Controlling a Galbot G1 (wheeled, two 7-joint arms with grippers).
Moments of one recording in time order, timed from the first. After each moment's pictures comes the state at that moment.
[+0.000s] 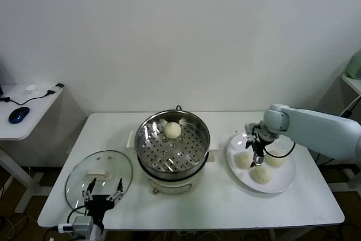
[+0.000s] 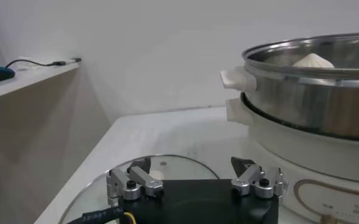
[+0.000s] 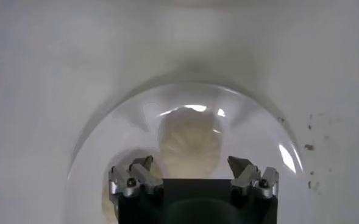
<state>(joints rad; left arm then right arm) 1.68 -1.50 -0.63 -2.06 0.00 0.23 -0.02 0.35 0.82 -1.46 1.15 0.40 -0.31 -0.88</state>
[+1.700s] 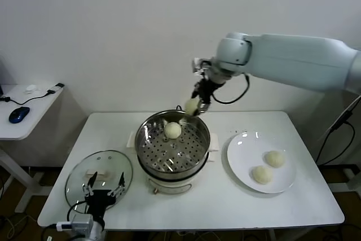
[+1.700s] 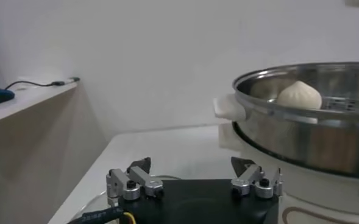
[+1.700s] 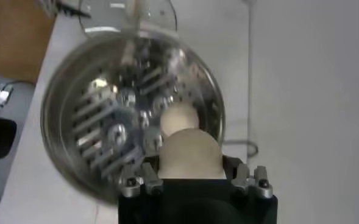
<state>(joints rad) 1.69 -1.51 -0.61 -2.14 0.00 0.24 -0.02 0.90 1.18 -1.58 1.33 0.94 -0.47 -0.81</state>
